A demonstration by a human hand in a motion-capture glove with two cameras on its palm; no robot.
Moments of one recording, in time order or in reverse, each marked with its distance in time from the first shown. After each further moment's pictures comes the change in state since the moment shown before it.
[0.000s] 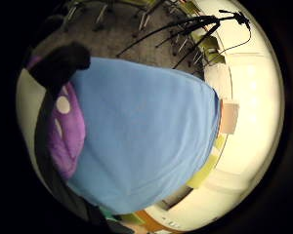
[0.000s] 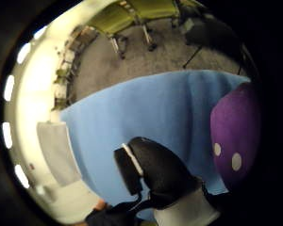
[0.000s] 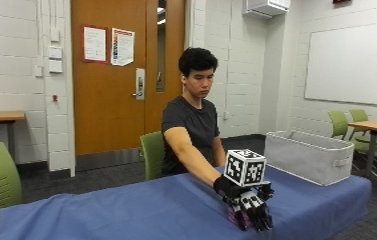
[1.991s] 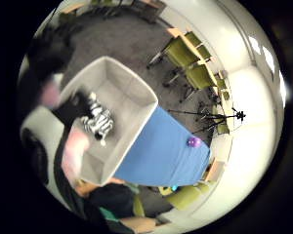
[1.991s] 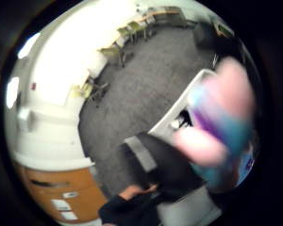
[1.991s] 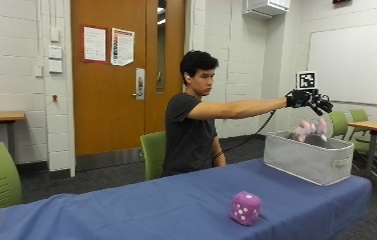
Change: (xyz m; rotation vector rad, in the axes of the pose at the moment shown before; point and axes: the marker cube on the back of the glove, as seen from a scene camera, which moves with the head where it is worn) arm -0.472 0.166 -0.306 0.162 -0.243 -0.684
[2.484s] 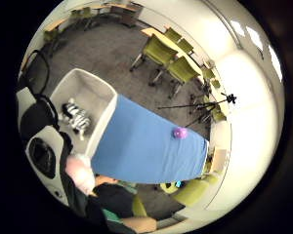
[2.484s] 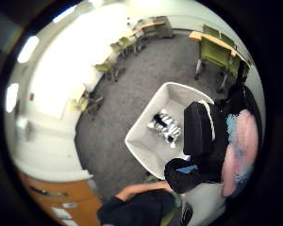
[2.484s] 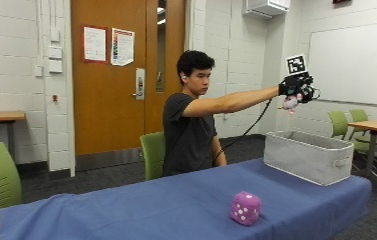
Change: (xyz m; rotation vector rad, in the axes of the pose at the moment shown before) arm -0.039 0.025 -0.061 0.137 0.123 0.015
